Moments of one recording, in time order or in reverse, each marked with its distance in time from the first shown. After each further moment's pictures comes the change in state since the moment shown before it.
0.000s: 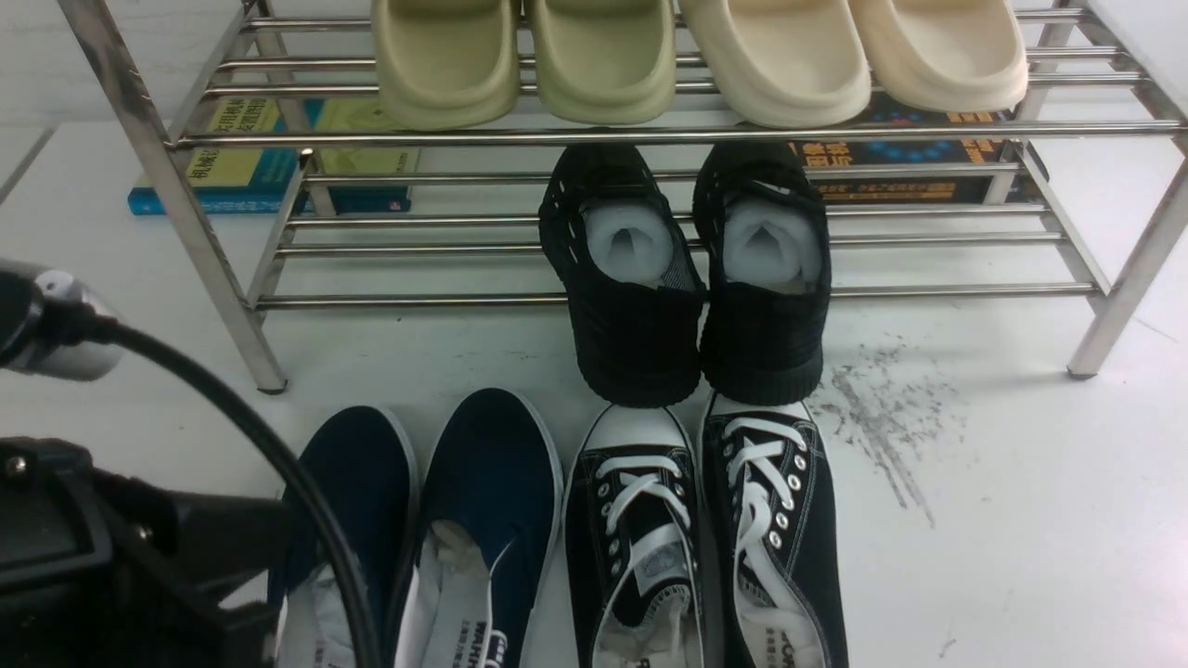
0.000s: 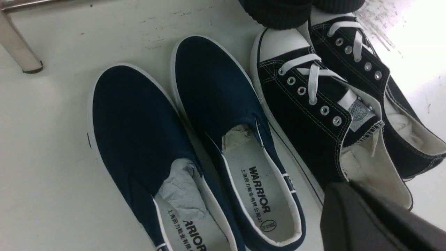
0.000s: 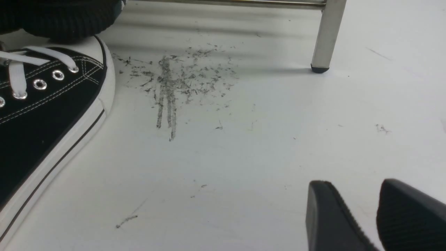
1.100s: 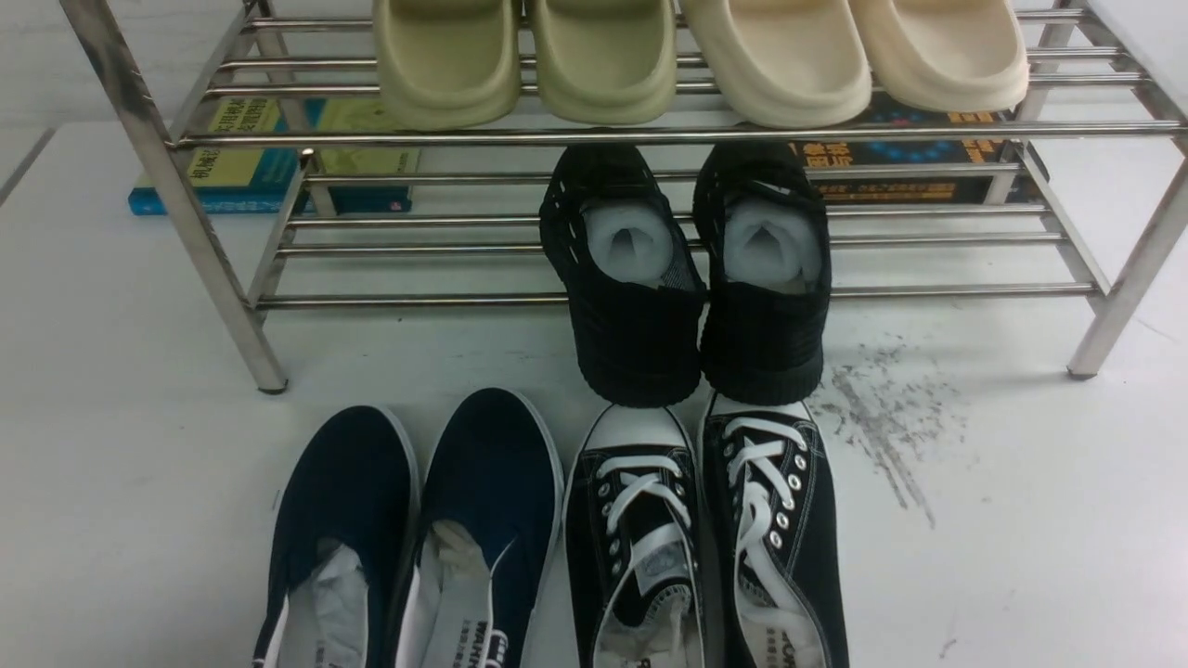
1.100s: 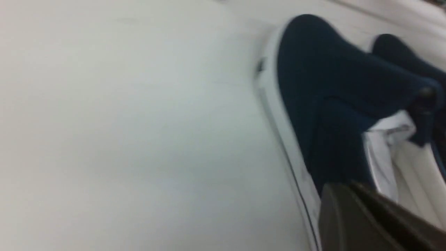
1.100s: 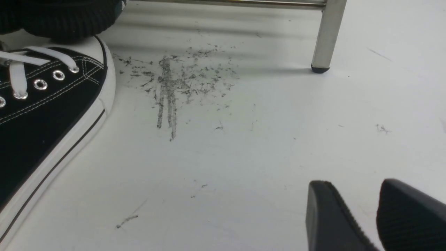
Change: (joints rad) right arm 0.000 0.000 0.000 0.000 0.000 0.000; left arm 0.718 -0.602 0.815 -0.227 -0.505 0.192
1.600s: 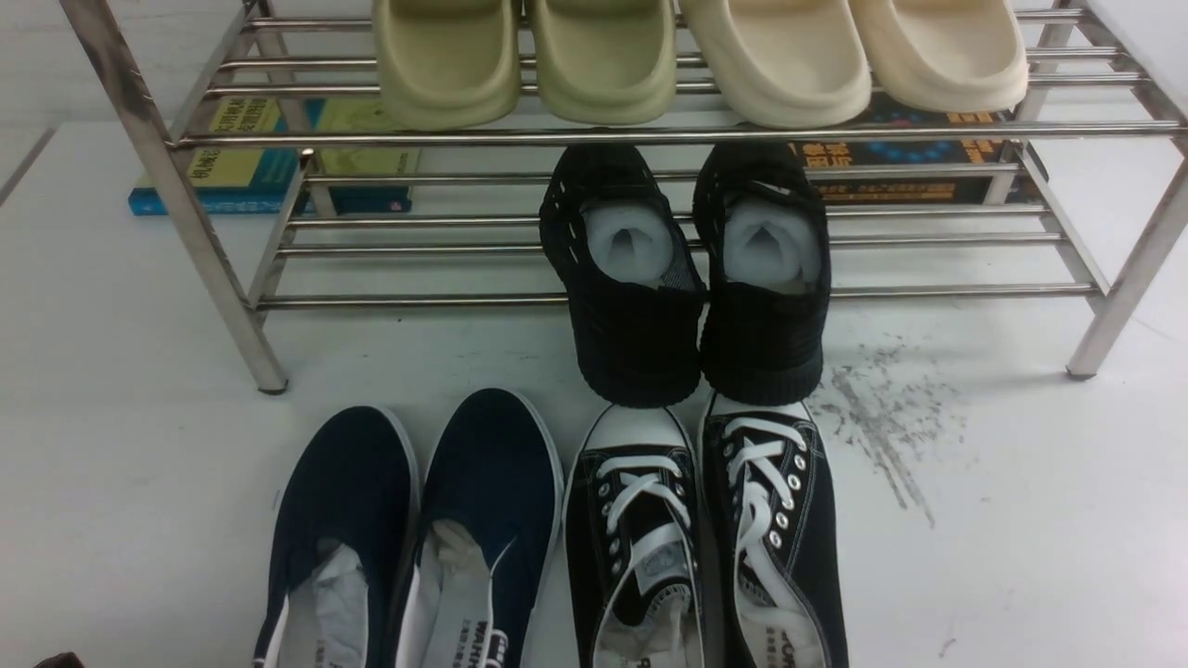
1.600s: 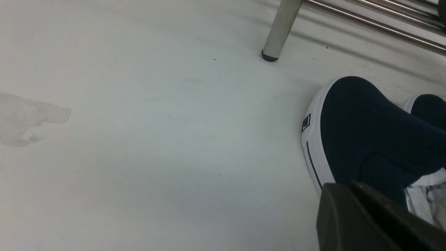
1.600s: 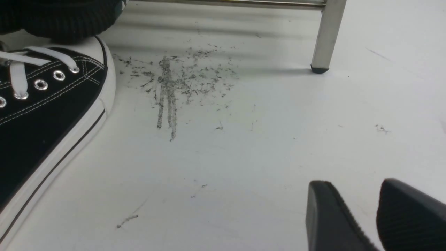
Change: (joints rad) right arm 0.000 0.000 0.000 0.000 0.000 0.000; left arm 0.099 -0.106 -0.005 0.088 0.028 -0.014
